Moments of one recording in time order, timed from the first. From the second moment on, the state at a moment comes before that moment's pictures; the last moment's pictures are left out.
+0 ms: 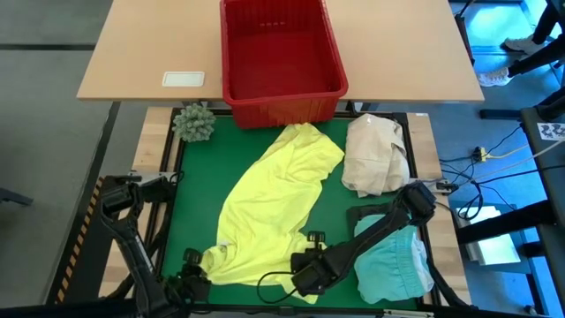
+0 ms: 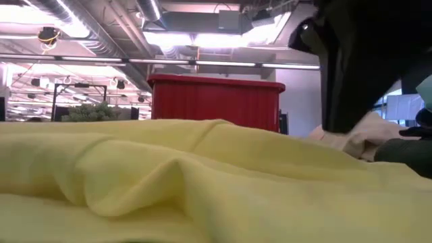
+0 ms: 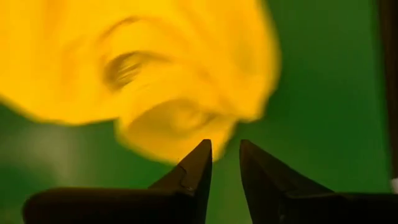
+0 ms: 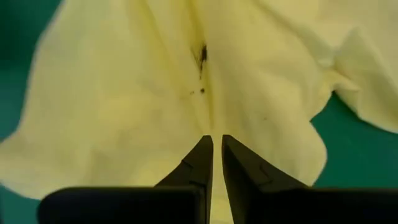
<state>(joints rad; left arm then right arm) -1.12 1.97 1.48 -1.23 -0.35 -0.95 0.62 2.16 1.75 -1.02 0.20 0.61</state>
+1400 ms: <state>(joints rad) -0.97 1.93 1.13 -1.00 -0.49 -0.90 0.73 2.27 1.73 -0.80 0.12 0.68</state>
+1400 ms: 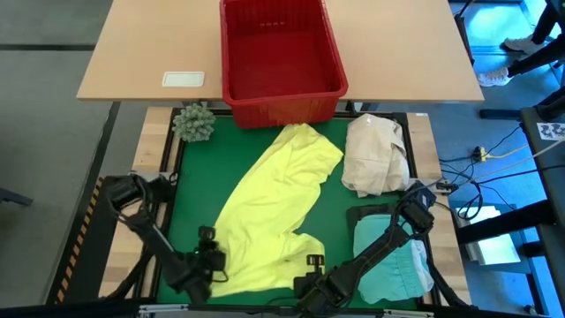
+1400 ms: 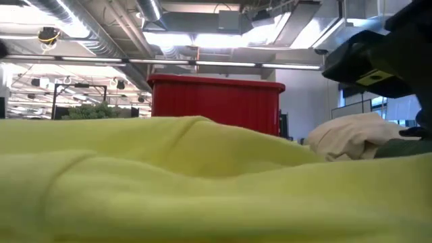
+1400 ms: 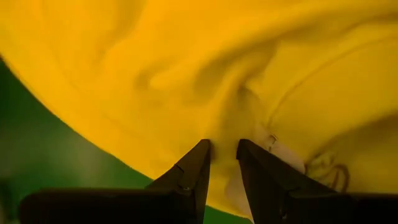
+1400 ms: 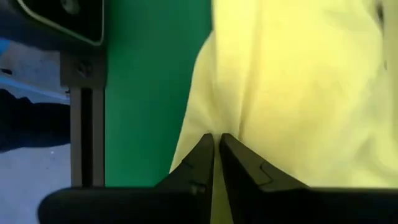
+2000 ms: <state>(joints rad) -1.11 1.75 1.23 -1.06 -0.58 -1.06 0.75 2.23 1.73 -0.82 0.22 0.70</state>
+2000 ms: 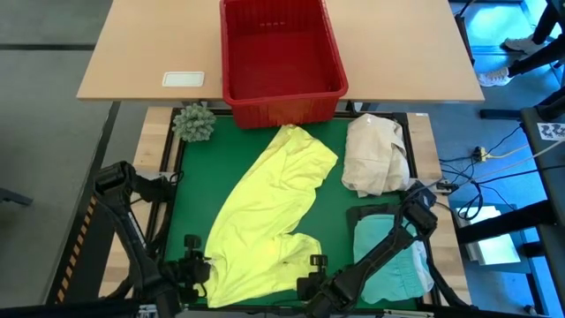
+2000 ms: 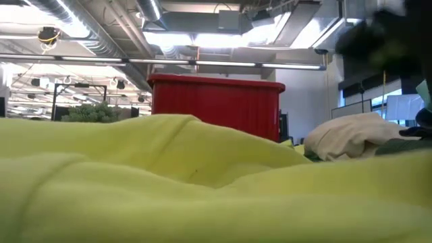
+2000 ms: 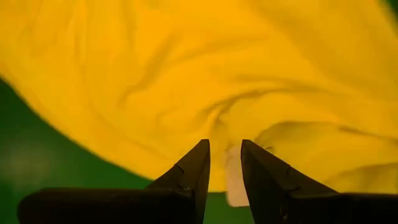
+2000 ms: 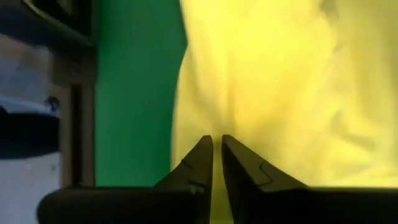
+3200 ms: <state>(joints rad) -1.14 1.85 1.29 -0.97 -0.13 -0.79 0.79 2.21 1.74 -0.79 0.33 0.68</state>
